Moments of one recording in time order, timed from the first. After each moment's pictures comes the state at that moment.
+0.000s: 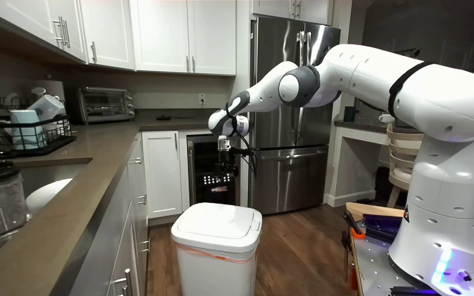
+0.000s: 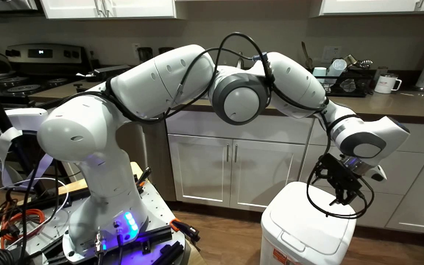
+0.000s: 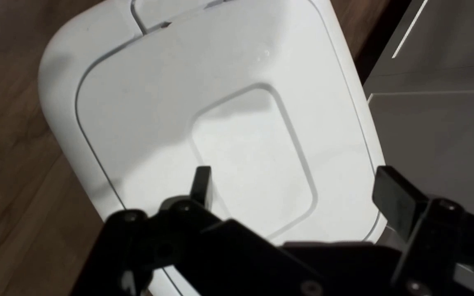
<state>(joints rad) -0.52 1.16 -0.03 -1.00 0.25 1.88 -0.37</state>
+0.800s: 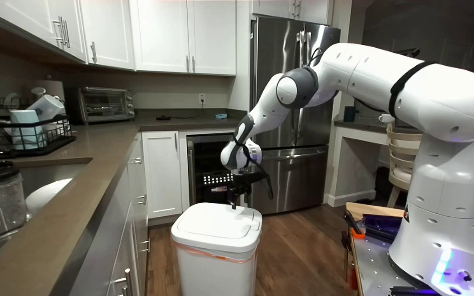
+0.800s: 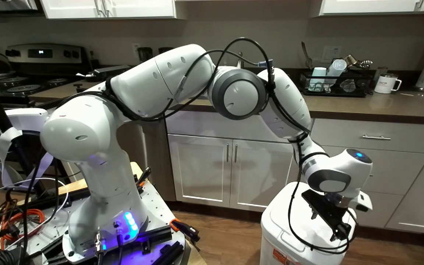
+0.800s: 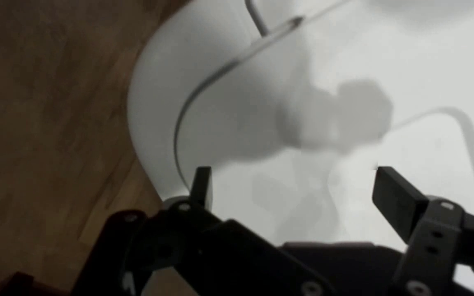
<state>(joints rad) -0.46 1.16 -0.13 -1.38 0.24 2.49 -0.37</state>
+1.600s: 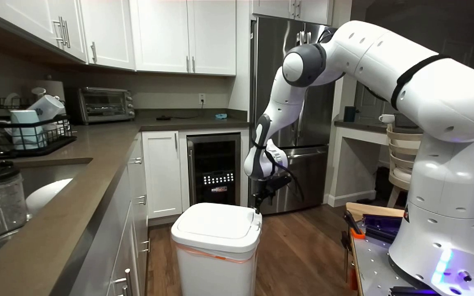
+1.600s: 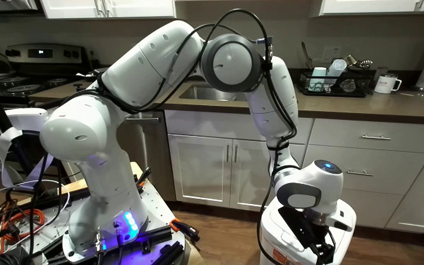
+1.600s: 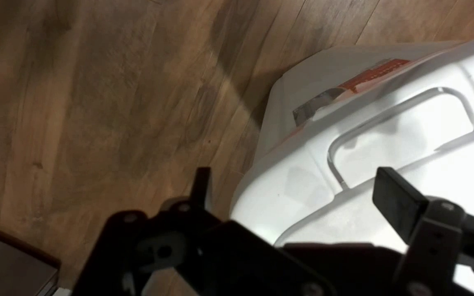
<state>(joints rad) -0.47 0.97 -0.17 -1.87 0.18 2.86 -0.30</state>
